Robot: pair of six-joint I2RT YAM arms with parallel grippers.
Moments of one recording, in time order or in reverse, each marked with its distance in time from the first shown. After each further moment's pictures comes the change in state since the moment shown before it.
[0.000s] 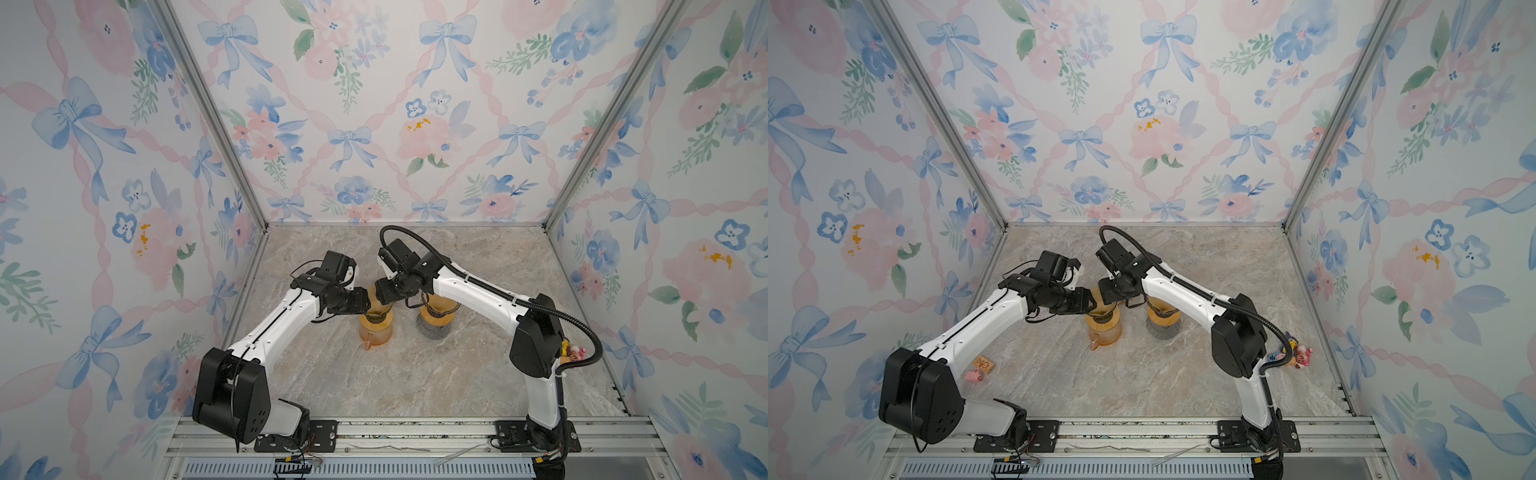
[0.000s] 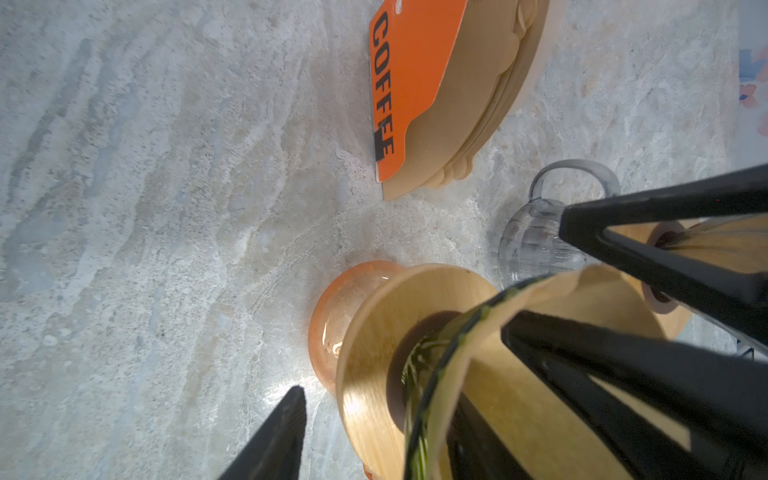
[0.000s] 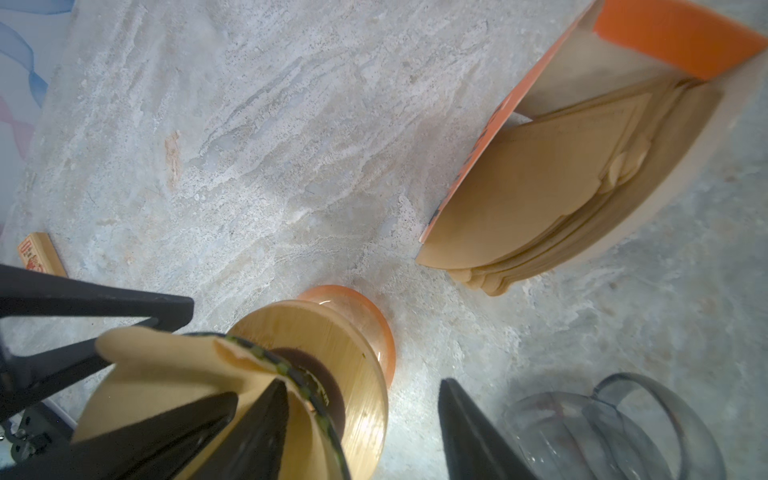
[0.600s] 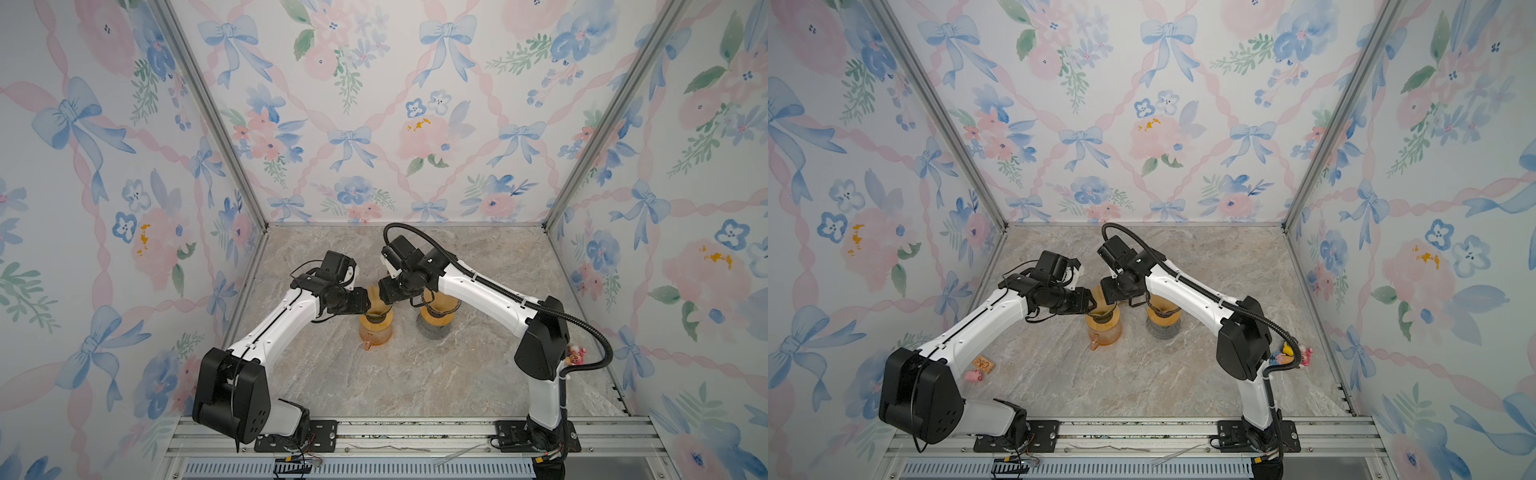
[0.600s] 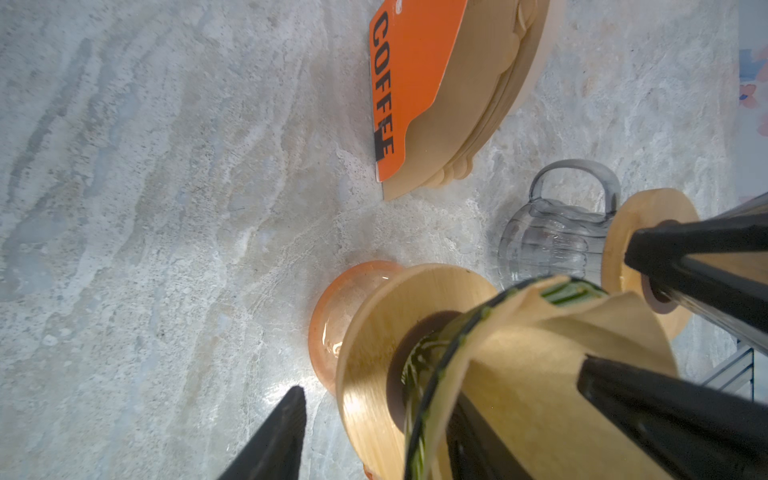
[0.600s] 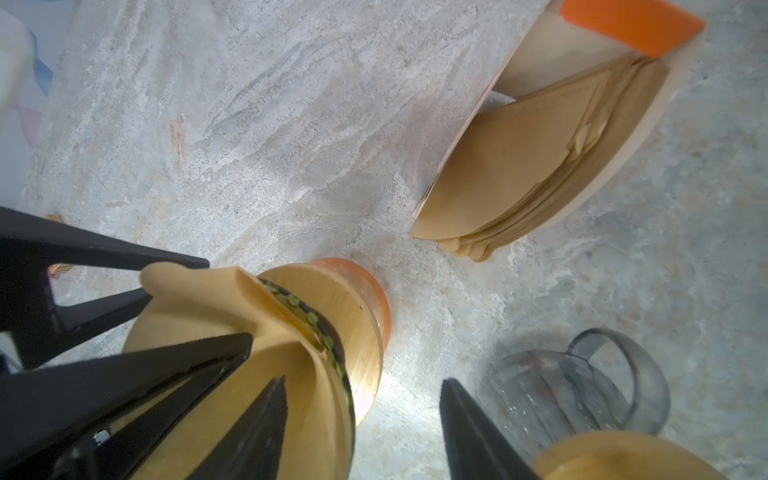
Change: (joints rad) left arm 0.000 0.000 0.000 0.000 0.000 0.000; right arm 0.000 -0.009 0.057 -0.116 0.012 0.002
